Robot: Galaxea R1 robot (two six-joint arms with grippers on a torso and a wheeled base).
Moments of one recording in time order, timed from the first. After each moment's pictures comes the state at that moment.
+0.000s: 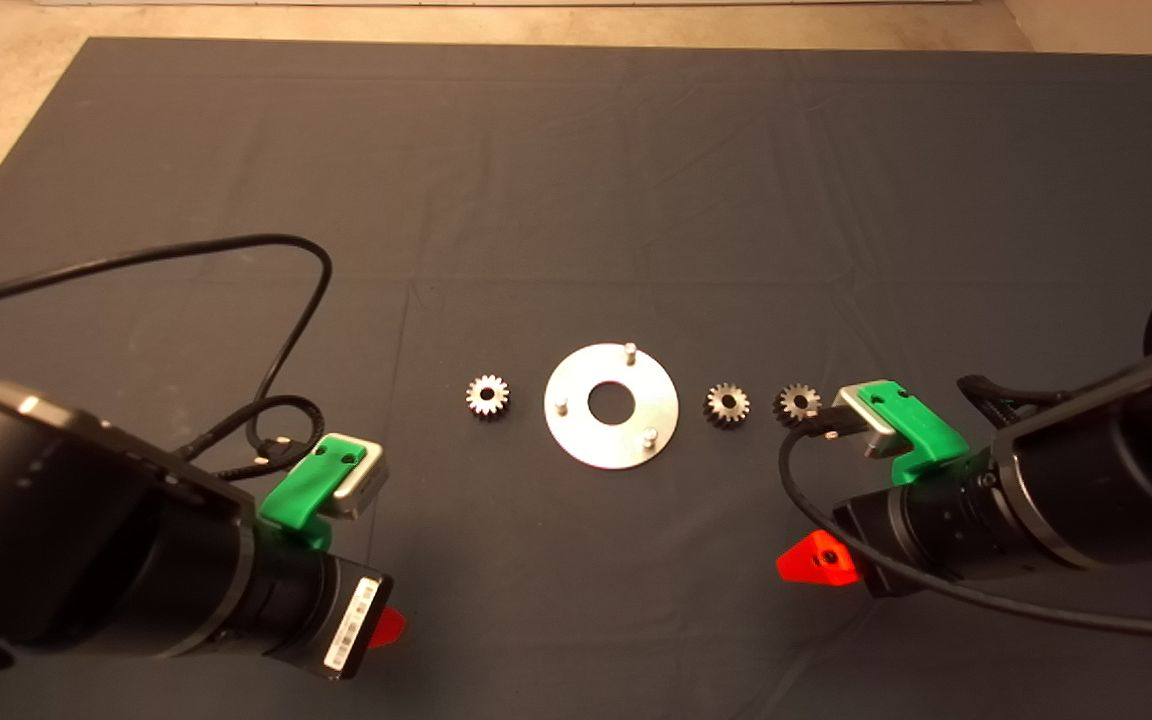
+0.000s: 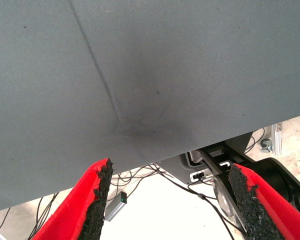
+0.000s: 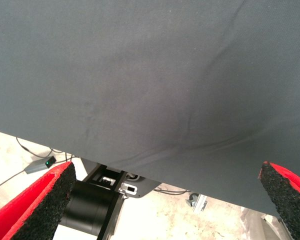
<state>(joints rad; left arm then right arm) -0.40 2.27 -0.33 0.32 1.53 -1.64 0.43 2.42 -0.40 -0.26 -1.53 1.83</state>
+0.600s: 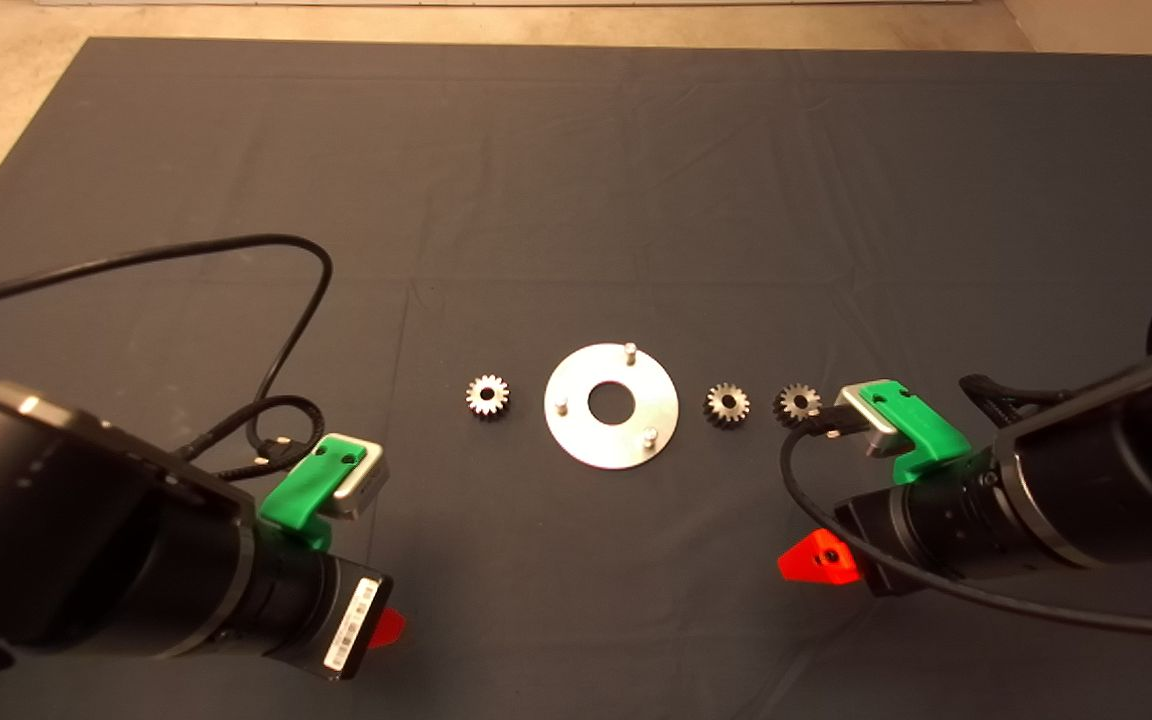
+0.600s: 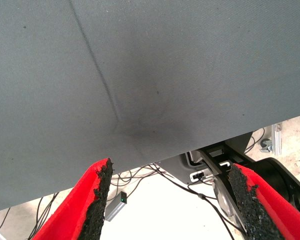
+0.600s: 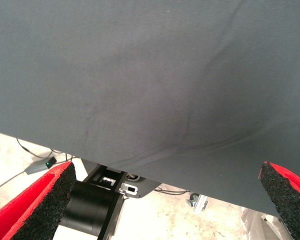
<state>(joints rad) -0.40 2.27 -0.33 0.32 1.53 -1.64 0.43 2.41 -0.40 -0.26 -1.53 1.83</state>
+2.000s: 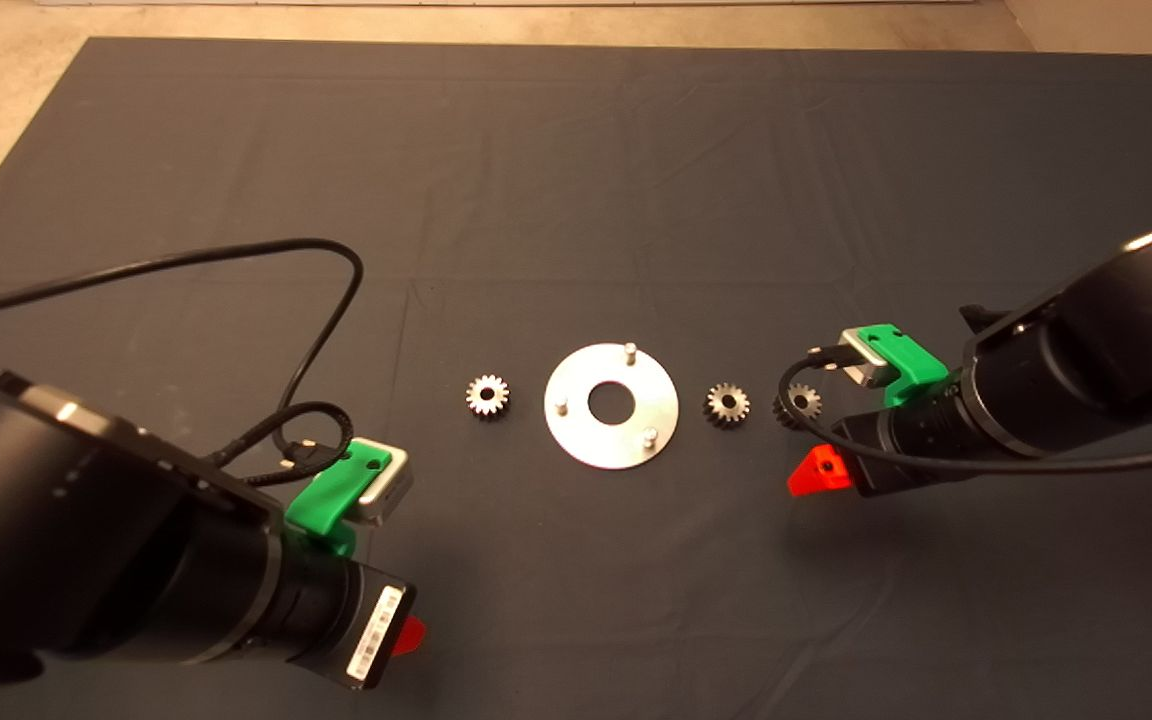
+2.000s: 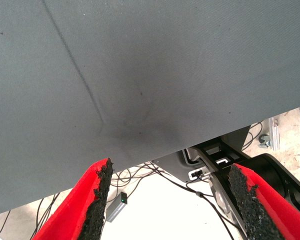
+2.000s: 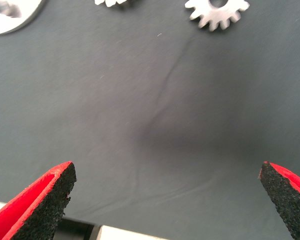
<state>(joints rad) -0.40 2.32 -0.33 0.32 1.53 -1.66 0.39 2.33 -0.61 -0.30 -1.53 1.56</state>
